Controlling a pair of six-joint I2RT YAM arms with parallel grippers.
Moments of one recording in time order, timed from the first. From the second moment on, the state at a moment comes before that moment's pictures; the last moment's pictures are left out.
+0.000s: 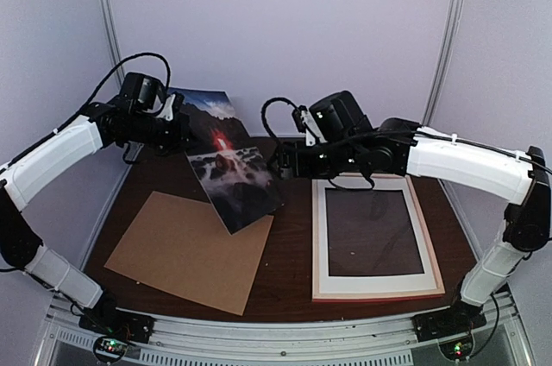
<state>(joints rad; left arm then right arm) -0.43 1.42 1.36 -0.59 0.29 -0.56 0.94 1.61 1.44 -0.46 0.07 0.68</state>
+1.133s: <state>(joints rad) -0.50 1.58 1.51 -0.75 0.24 -0.73 1.30 2.27 2.40 -1.10 0.52 0.21</state>
